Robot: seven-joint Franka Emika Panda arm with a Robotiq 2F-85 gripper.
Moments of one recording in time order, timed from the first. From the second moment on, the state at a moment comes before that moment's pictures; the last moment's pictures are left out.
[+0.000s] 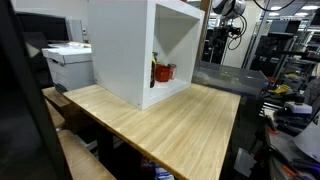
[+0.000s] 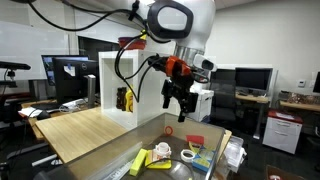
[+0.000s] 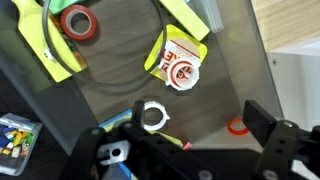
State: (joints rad) arm -0.45 0.42 -0.31 -1.61 0.27 1.86 -0.43
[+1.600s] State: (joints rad) arm -0.46 0.80 -0.26 -1.12 0.12 1.59 0.07
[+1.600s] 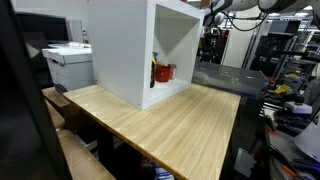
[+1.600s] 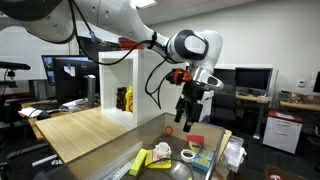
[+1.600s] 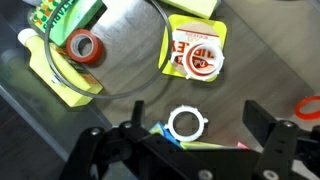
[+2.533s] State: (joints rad) arm -0.44 0.85 -0.26 -1.06 0.13 1.70 0.23
